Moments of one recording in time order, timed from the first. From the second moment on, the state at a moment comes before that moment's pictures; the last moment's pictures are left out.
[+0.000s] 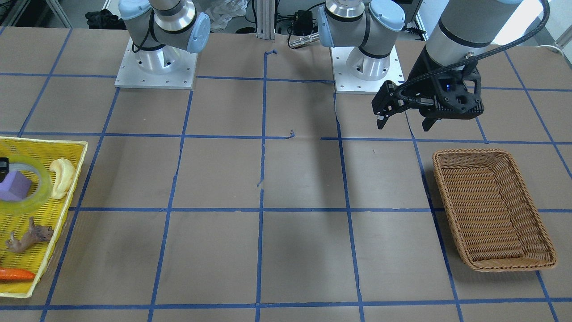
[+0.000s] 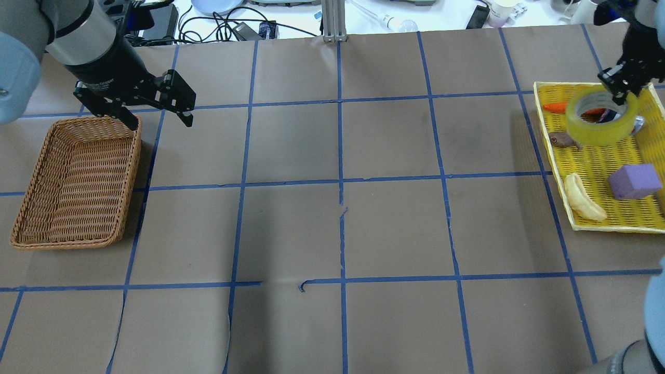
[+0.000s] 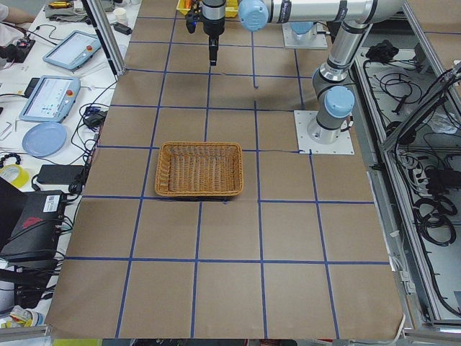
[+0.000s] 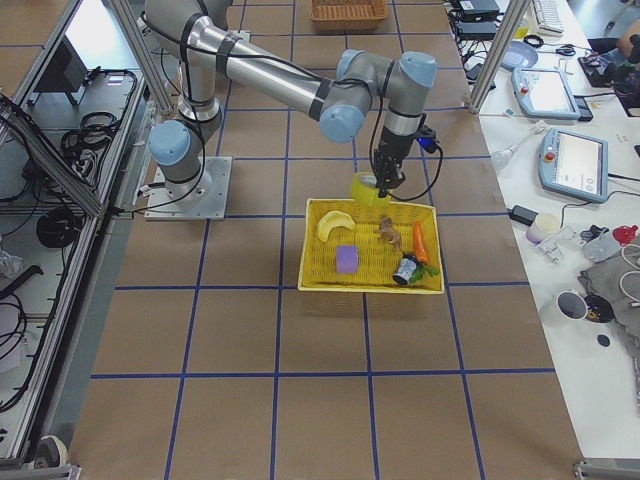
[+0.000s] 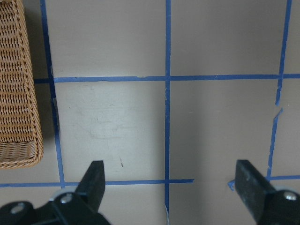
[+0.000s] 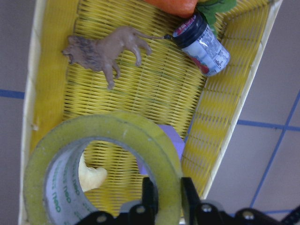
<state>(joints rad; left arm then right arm) -1.49 -1.57 -1.59 -1.53 1.54 0.07 1.27 -1.26 1.46 -1.80 -1.82 -0.62</state>
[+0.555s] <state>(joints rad) -1.45 -1.57 -1.59 -1.53 1.53 0.08 1.55 -1.19 1.46 -1.93 -1.53 -0.21</state>
